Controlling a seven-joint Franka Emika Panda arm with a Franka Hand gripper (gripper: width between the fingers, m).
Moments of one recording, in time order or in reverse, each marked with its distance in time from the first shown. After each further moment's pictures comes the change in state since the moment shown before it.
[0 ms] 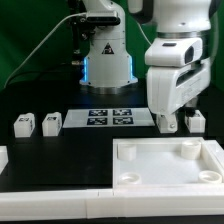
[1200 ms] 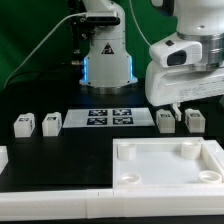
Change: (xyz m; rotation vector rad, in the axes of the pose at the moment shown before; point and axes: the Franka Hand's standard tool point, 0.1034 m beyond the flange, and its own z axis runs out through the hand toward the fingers) arm 0.017 -0.036 -0.009 0.170 -0.308 0.703
